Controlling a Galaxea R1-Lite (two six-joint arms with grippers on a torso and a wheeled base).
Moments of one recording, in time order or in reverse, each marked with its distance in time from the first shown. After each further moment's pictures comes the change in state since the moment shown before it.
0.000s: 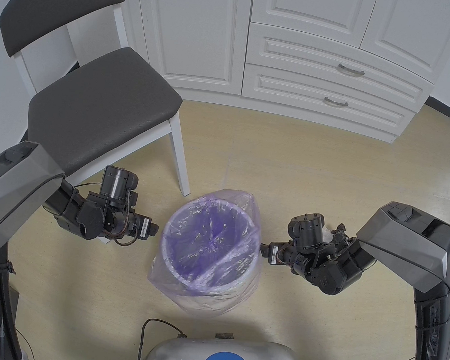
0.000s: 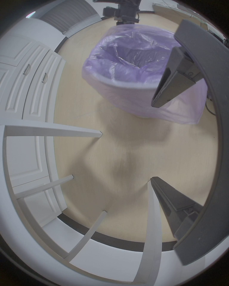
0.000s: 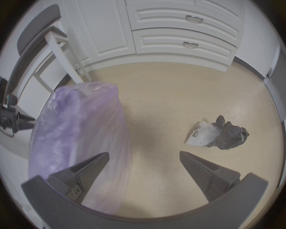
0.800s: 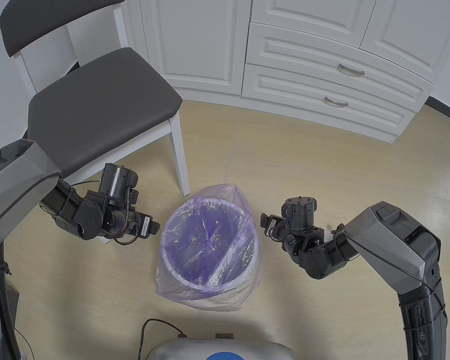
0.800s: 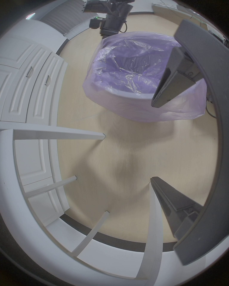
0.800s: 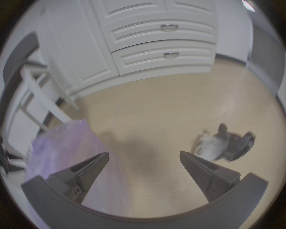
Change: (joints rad) left arm -0.013 -0.032 0.024 -0.013 -0.004 -0.002; right arm -0.020 0.125 -0.292 -0.009 -0.118 0.158
